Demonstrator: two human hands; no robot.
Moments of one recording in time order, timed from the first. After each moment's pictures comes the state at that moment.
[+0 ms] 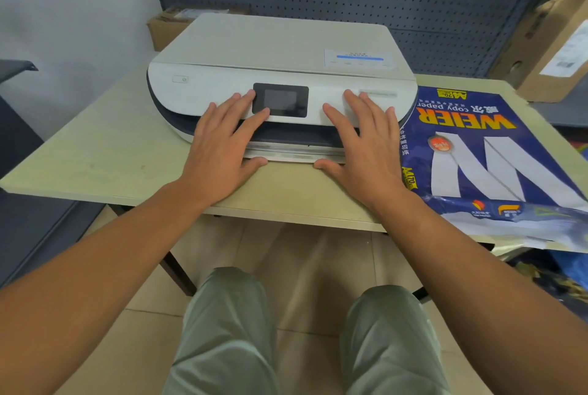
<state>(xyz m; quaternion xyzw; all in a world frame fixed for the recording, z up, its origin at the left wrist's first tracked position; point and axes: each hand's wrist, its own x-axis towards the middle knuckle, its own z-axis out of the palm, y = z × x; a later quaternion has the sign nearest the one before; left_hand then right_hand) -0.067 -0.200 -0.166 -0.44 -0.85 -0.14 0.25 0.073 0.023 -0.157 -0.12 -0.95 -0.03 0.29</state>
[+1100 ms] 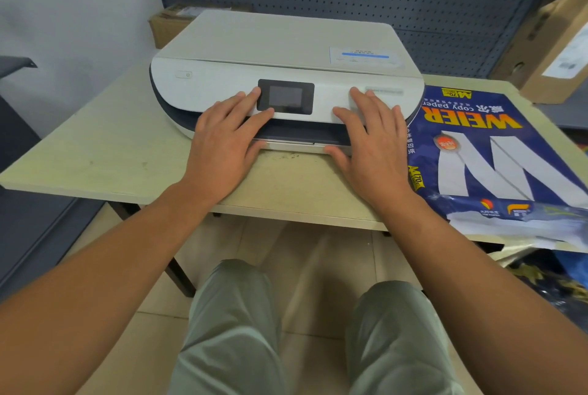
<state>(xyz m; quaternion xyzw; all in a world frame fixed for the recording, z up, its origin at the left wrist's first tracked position) -0.072 -0.199 -0.169 -0.42 -0.84 -0.14 0.30 0.069 0.023 -0.164 -0.12 -0.93 -0.03 0.35</state>
